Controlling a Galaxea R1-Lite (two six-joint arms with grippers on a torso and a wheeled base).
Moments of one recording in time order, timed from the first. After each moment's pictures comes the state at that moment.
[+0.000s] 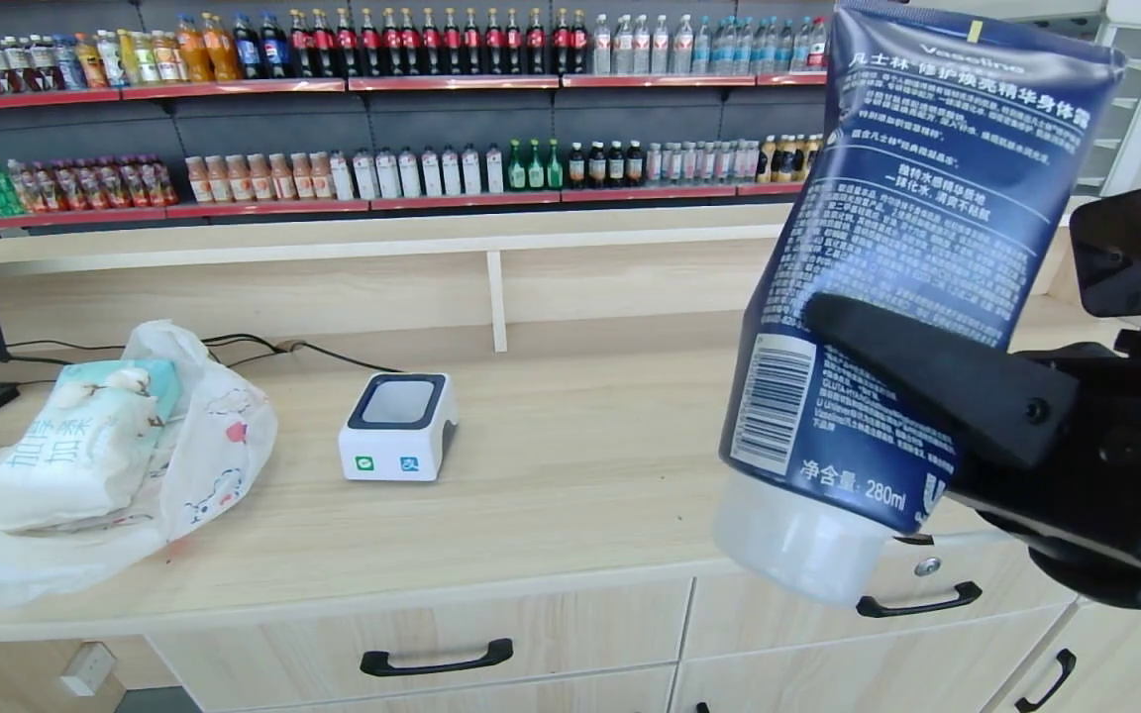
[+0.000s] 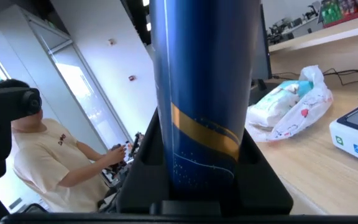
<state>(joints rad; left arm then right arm) 0.00 0.00 0.00 0.00 -0.01 0.04 0.72 1.51 -0.49 -1.57 0.53 0.83</state>
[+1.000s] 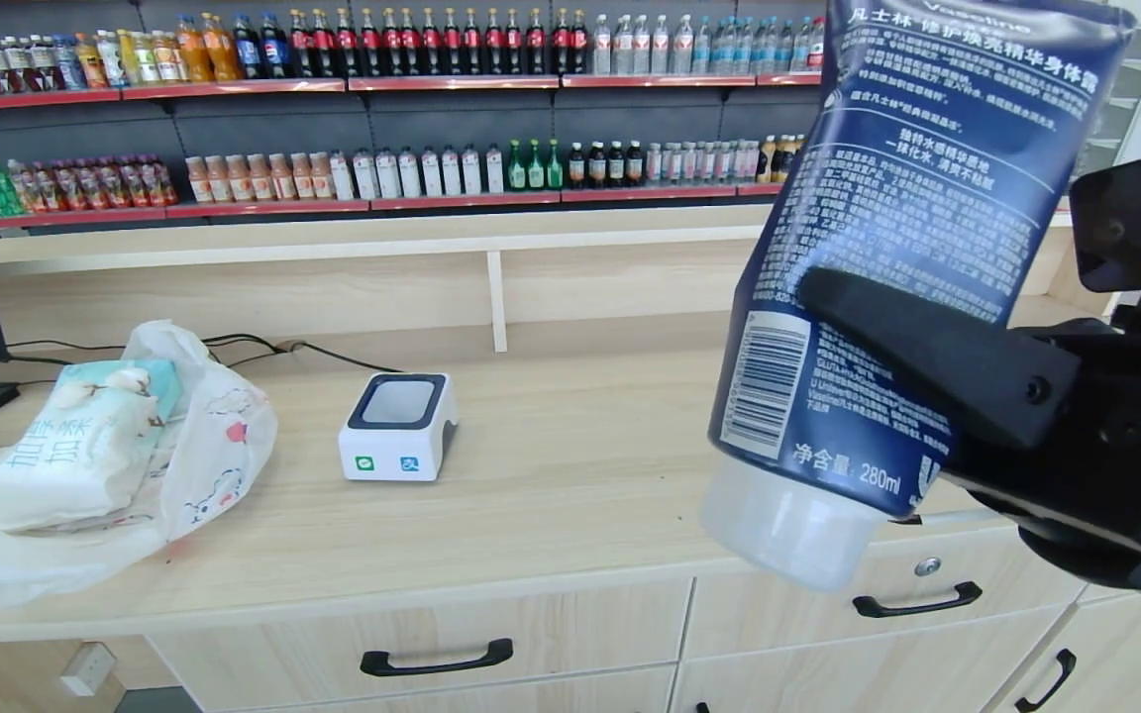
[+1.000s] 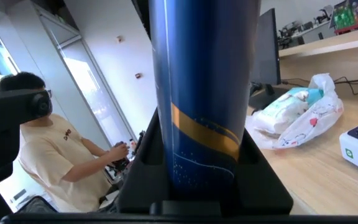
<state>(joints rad) 0.00 0.00 0.00 0.00 -0.01 0.04 0.72 1.52 -0.53 -1.57 0.56 0.80</state>
